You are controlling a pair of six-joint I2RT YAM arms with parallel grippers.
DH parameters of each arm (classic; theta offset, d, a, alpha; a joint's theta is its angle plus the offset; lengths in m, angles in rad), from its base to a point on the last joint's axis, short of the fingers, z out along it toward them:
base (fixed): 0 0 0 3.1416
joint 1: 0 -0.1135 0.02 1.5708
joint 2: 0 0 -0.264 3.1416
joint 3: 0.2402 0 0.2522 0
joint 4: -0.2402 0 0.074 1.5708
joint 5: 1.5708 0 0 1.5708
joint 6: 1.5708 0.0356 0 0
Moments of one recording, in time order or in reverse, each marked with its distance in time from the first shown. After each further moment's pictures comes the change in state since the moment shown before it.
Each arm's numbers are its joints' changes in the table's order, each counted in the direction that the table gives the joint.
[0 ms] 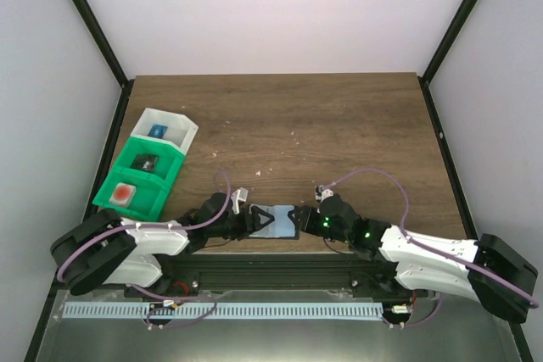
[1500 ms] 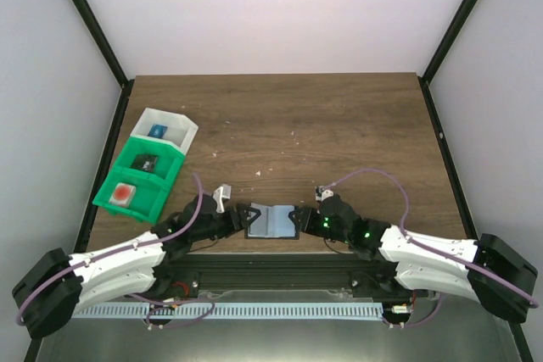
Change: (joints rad) left arm -0.010 -0.380 0.004 -0.343 -0.125 0.036; right arm 0.000 -0.007 0.000 -0.018 0.005 -0.003
